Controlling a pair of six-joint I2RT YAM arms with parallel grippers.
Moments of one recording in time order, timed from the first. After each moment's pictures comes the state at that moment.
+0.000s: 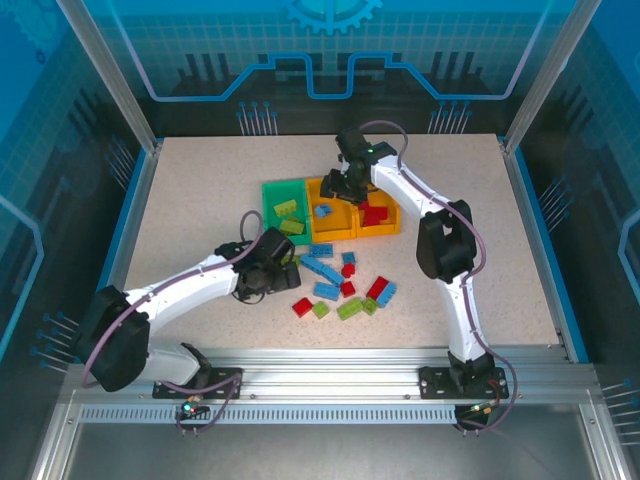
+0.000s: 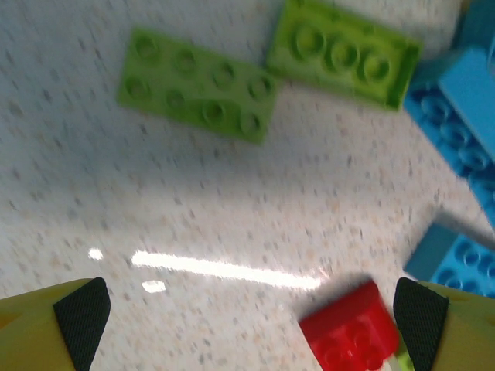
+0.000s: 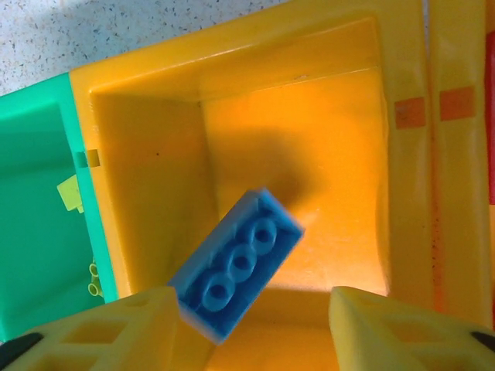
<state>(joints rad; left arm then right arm) -0.66 1.36 0.84 -0.77 -0.11 -0.96 0.47 2.28 2.09 -0.95 -0.22 0.61</state>
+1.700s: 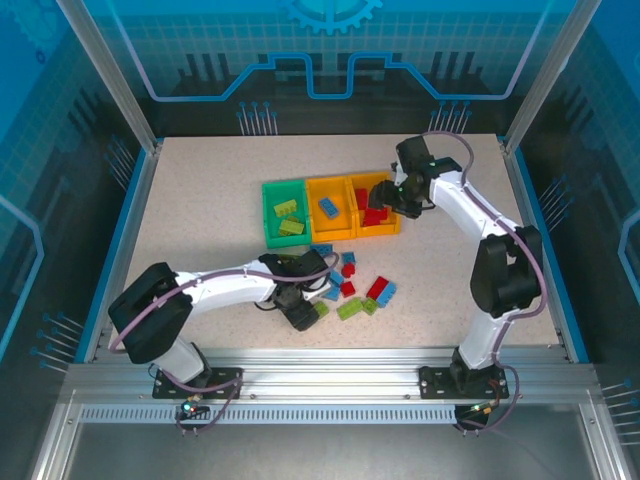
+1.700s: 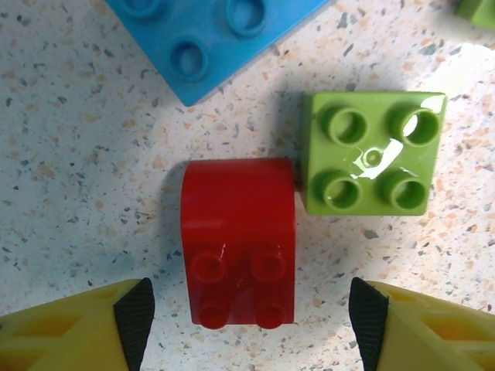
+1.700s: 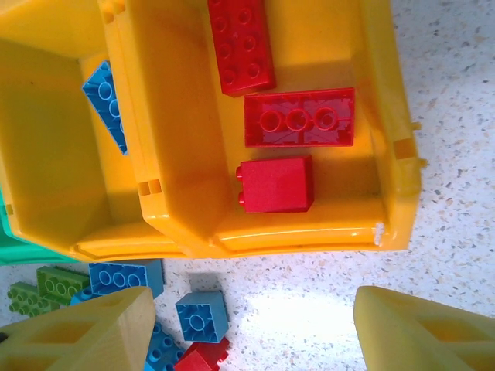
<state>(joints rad) -0.85 1.58 0.90 -0.73 -0.02 -0.03 0.27 1.80 1.53 -0.88 -0.21 0.45</state>
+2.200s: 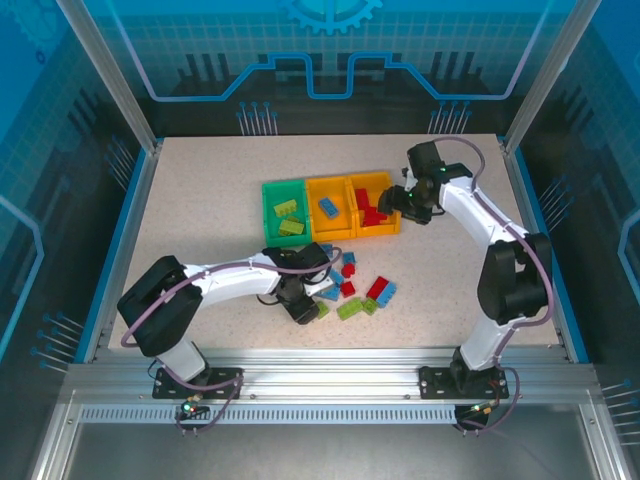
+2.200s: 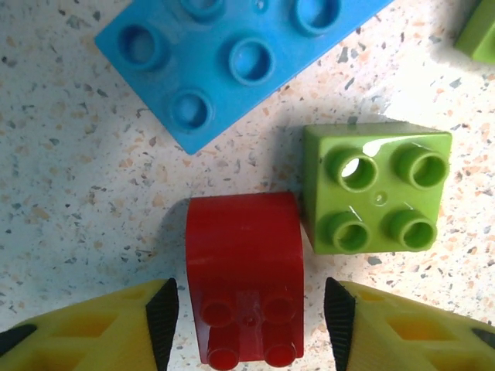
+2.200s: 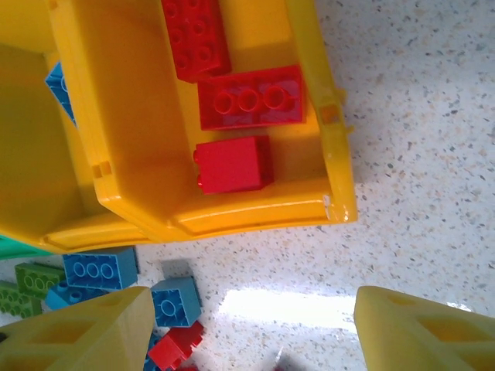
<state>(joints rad) -0.82 1.64 0.95 -0.73 0.04 0.04 0.23 1.74 1.44 -0.88 -0.20 0.44</state>
